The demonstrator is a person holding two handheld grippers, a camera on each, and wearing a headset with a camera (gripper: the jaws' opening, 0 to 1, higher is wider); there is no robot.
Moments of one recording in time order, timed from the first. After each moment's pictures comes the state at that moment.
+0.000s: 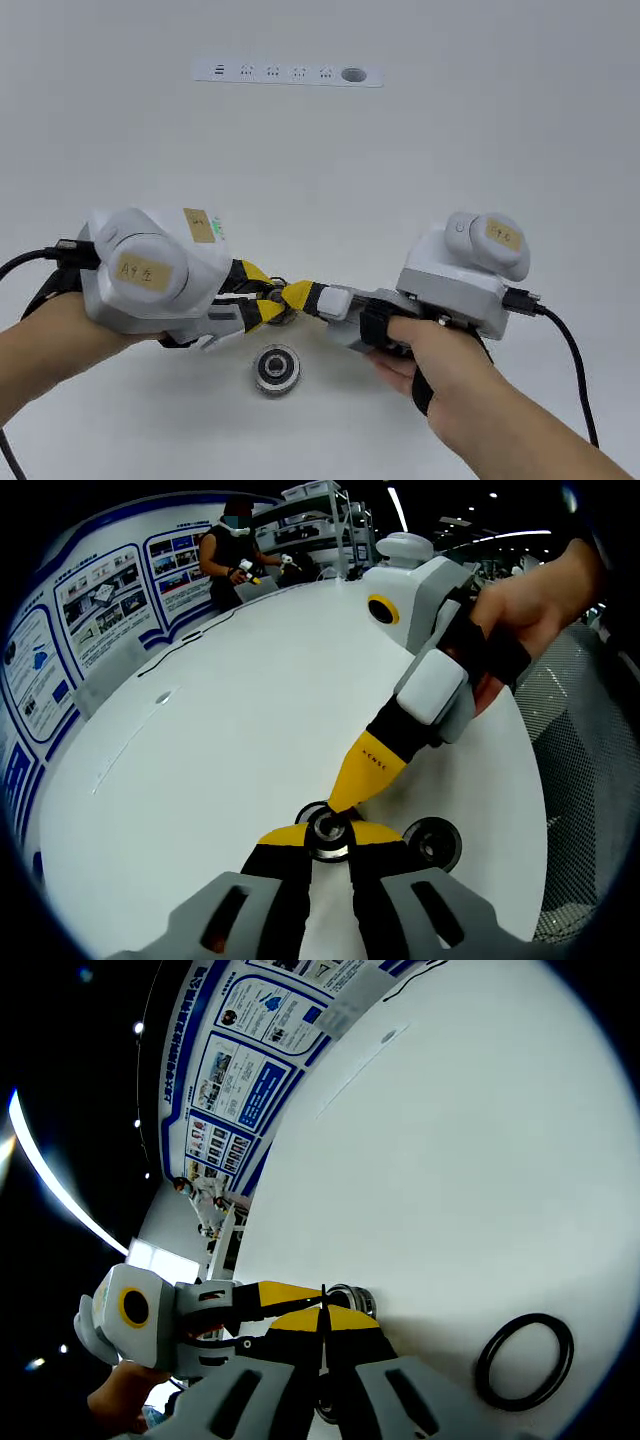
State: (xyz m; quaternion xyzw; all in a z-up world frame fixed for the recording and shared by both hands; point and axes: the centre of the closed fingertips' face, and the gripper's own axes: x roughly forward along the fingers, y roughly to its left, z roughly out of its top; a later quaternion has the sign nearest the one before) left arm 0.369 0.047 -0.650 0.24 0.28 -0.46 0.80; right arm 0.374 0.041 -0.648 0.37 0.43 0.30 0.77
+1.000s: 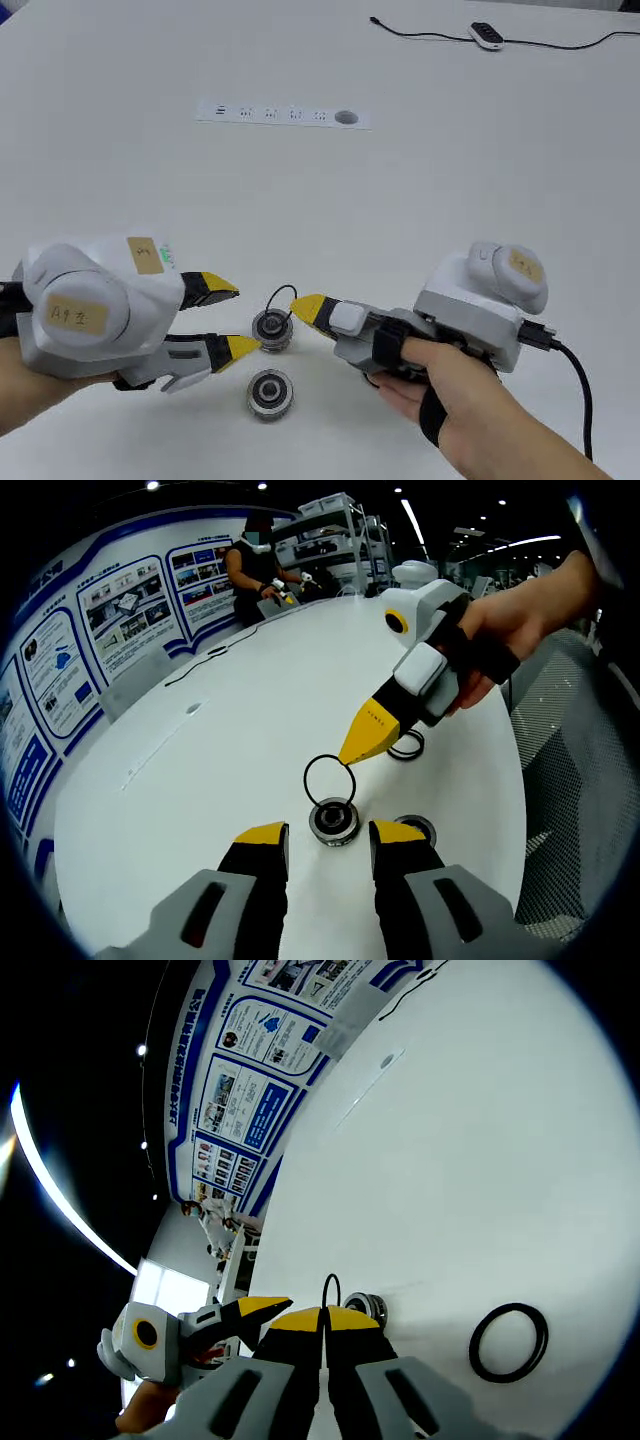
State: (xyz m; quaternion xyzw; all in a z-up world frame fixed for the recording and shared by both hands) left arm 0.352 0.068 -0.613 0.22 0.25 -0.43 0.84; right arm 0.370 0.017 -0.617 0.40 0.39 0.29 0.77
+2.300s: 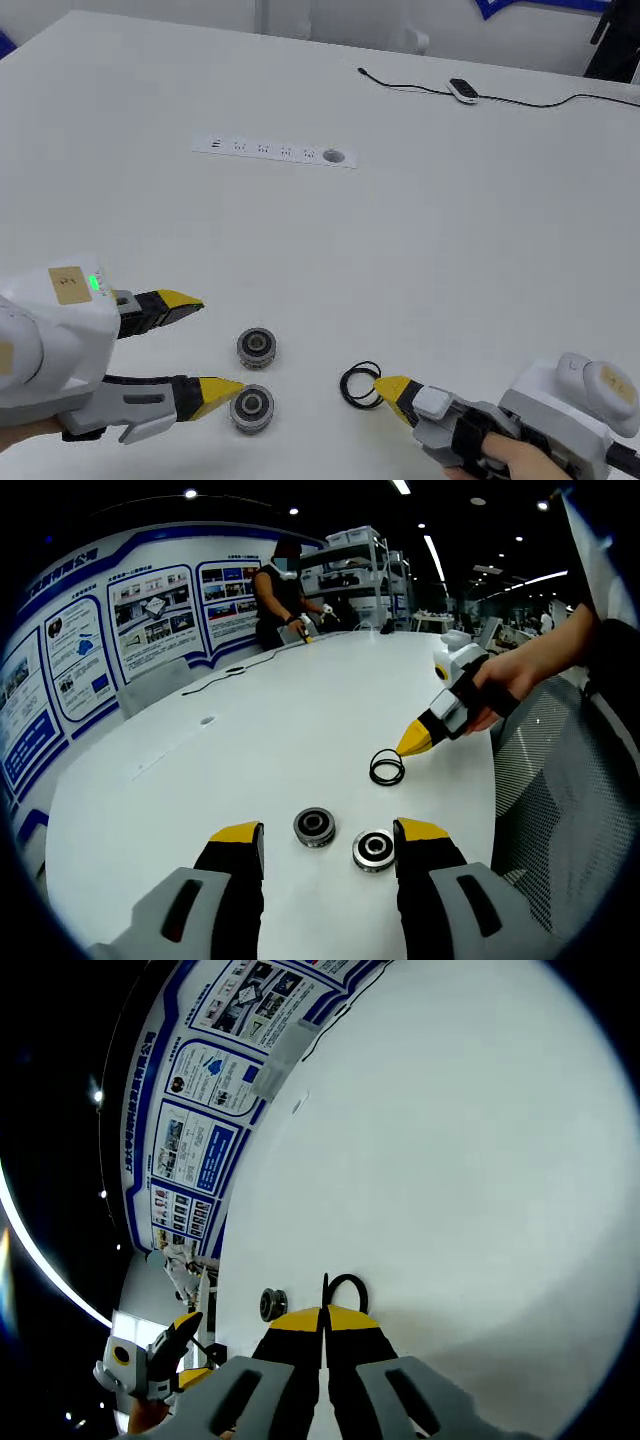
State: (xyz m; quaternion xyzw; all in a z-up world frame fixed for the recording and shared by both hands) left arm 0.321 0.074 -0.586 0.16 0.21 -0.41 0.87; right arm 0.336 -0.082 -0.654 0.44 0.40 0.15 0.79
